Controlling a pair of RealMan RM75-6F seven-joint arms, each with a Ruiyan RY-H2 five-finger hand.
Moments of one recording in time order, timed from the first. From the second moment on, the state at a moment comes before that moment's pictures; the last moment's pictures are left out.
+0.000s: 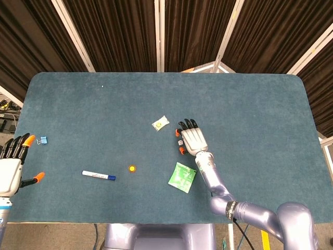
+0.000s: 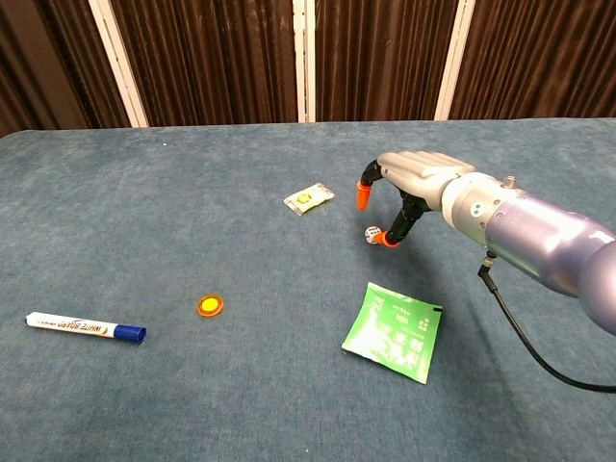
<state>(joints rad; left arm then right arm) -0.13 -1.17 -0.08 -1.61 1.46 1.46 0.04 0.83 -1.87 0.35 -1.13 -0.98 0.89 -0.47</state>
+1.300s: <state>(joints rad) -0.14 -1.16 -0.08 -1.61 1.46 1.46 0.04 0.88 -1.94 0.33 -1.02 -0.96 0.91 -0.44</state>
